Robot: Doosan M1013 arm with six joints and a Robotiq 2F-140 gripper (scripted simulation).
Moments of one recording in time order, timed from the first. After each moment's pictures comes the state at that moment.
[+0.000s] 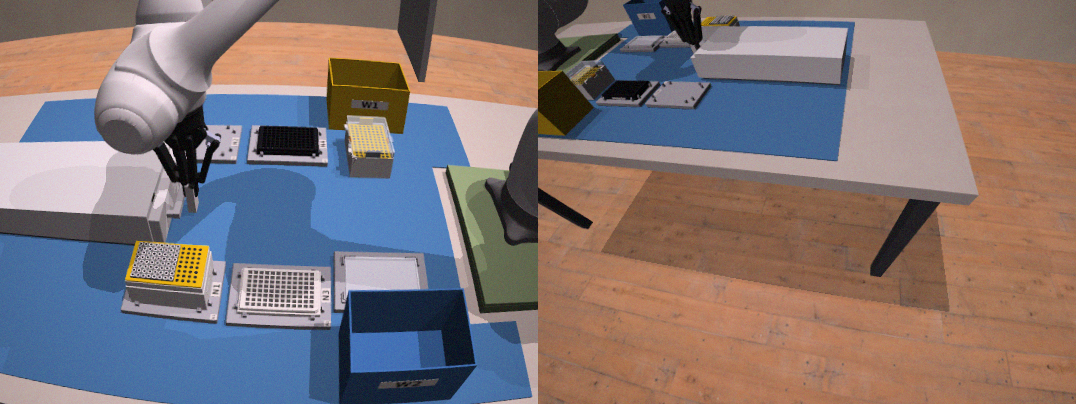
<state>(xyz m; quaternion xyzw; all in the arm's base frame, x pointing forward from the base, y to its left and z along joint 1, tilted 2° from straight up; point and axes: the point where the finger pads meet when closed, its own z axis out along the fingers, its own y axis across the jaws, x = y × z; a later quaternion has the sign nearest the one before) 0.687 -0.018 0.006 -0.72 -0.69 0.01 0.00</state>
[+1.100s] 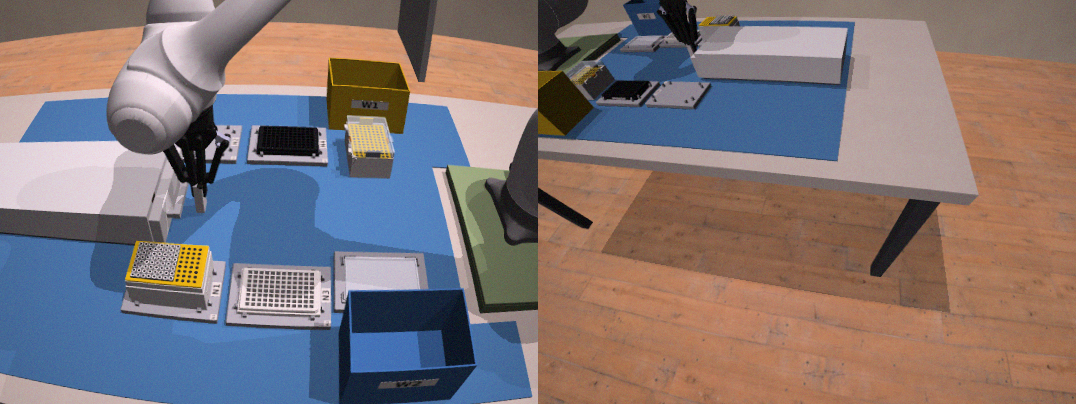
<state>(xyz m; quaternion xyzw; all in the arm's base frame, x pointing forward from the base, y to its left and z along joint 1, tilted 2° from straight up) 0.671 -0.017 0.007 -0.72 -0.69 0.01 0.00</state>
